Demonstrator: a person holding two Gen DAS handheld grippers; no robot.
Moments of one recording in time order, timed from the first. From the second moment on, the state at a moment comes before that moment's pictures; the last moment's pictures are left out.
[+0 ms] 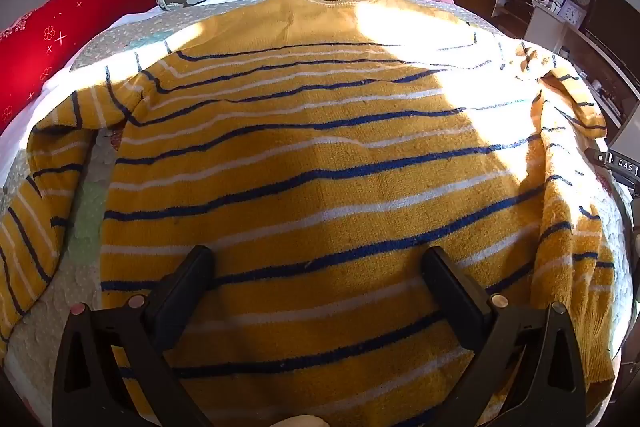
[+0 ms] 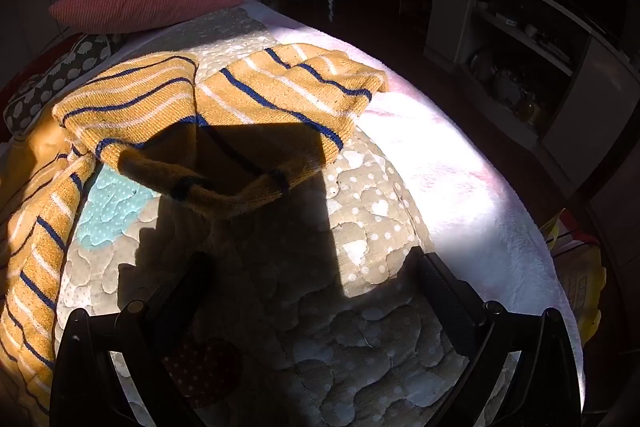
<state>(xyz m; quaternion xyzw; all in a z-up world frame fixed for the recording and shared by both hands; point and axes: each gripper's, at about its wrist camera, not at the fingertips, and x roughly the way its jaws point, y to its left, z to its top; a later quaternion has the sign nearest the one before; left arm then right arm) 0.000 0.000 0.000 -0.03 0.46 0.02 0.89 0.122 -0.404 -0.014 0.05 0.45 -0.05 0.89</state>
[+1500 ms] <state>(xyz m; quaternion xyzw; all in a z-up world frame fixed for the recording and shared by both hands) -0.138 0.013 0.095 -0.02 0.38 0.12 0.92 -0.034 -0.271 0.082 0.00 0.37 0.04 0.93</state>
